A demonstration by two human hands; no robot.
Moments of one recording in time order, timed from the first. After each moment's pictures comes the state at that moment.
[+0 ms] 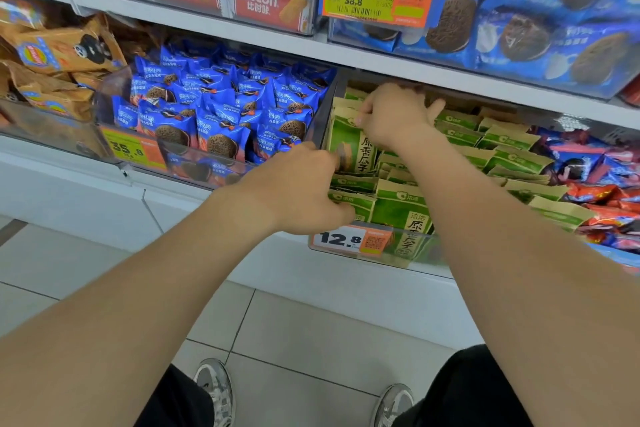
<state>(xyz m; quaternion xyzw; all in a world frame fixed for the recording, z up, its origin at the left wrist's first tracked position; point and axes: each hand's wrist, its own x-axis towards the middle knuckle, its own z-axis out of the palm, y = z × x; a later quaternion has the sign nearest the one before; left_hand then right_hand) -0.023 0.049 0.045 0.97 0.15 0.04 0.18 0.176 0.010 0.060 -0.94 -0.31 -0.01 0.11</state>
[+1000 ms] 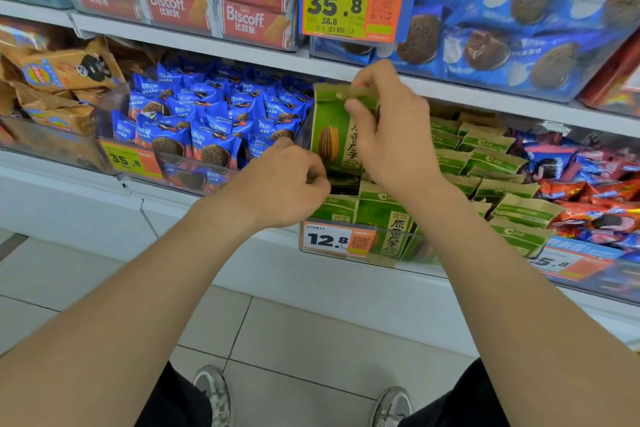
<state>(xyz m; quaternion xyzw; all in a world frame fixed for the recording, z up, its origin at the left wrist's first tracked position) -0.027 0.048 0.048 0.94 0.22 0.10 0.25 0.111 -0.063 0.074 -0.75 -0.49 -0.18 0.41</state>
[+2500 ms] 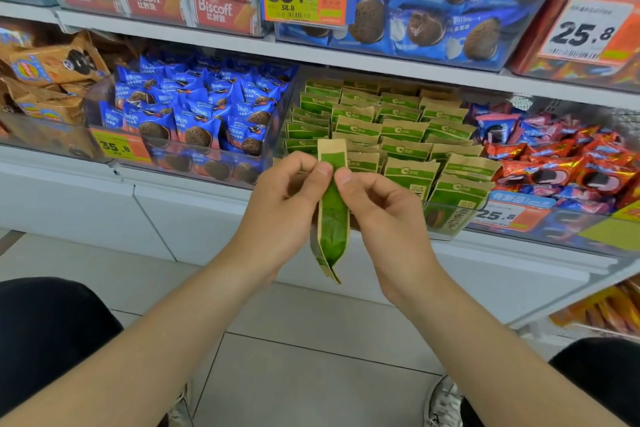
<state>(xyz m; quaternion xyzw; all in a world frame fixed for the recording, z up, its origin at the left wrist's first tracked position) -0.066 -0.061 0.028 0.70 0.20 0.28 0.63 0.017 -0.177 0.021 -0.62 -0.22 0.22 0.72</state>
